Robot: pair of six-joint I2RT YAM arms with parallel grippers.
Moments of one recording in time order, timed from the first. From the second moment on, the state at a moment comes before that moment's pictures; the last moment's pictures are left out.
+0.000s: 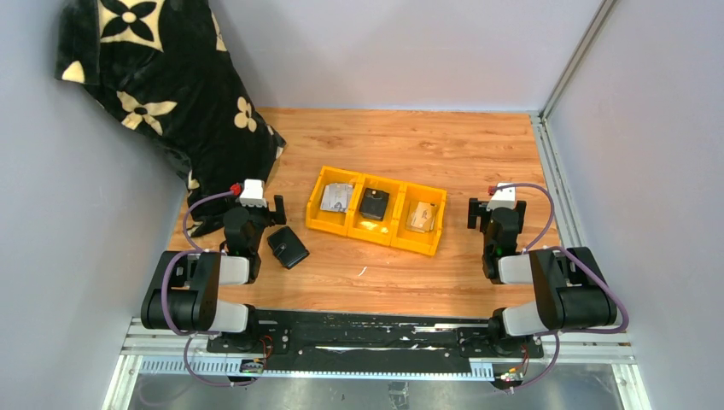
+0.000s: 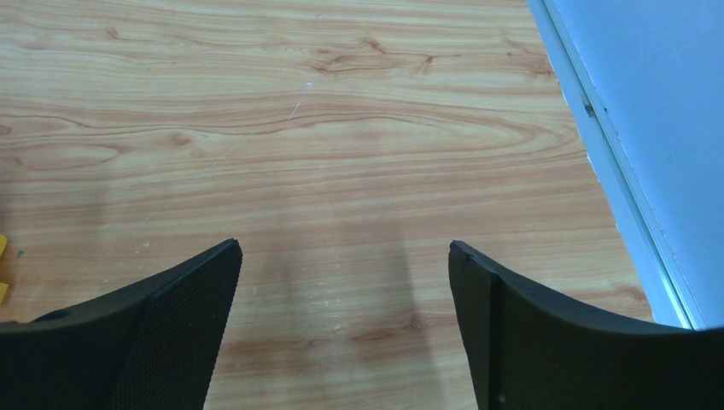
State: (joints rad) left arm -0.02 1.38 0.19 1.05 -0.01 0.05; right arm 0.09 1.41 0.21 0.92 0.31 -0.12
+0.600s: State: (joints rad) left arm 0.06 1.17 0.67 0.19 0.13 0.15; right arm 0.09 1.14 0.62 0.28 0.42 0.10
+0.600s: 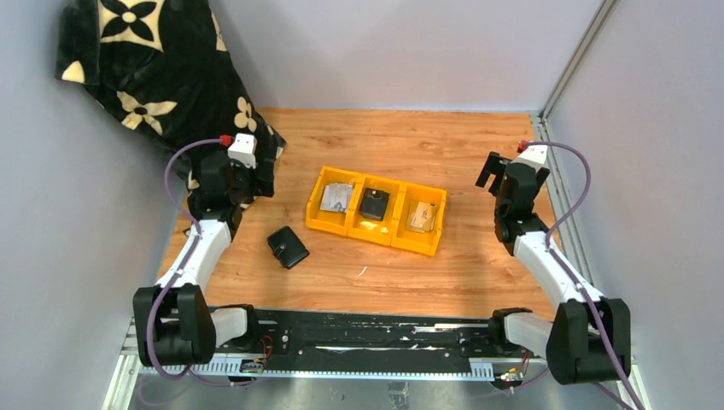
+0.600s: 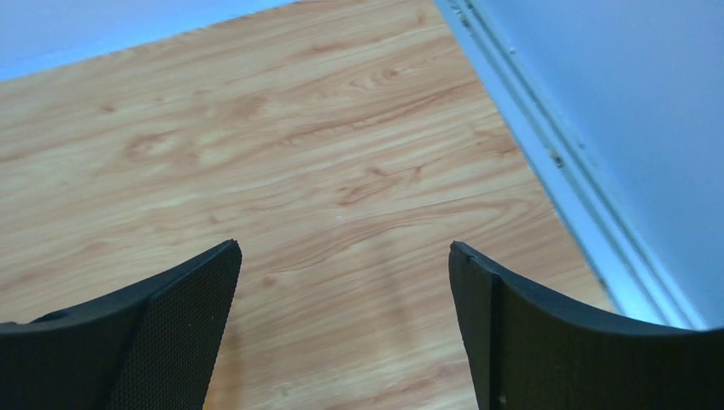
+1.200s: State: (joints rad) left arm 0.06 1.17 0.82 -0.47 0.29 0.36; right arm 0.58 1.20 0.94 -0.19 0.20 0.36
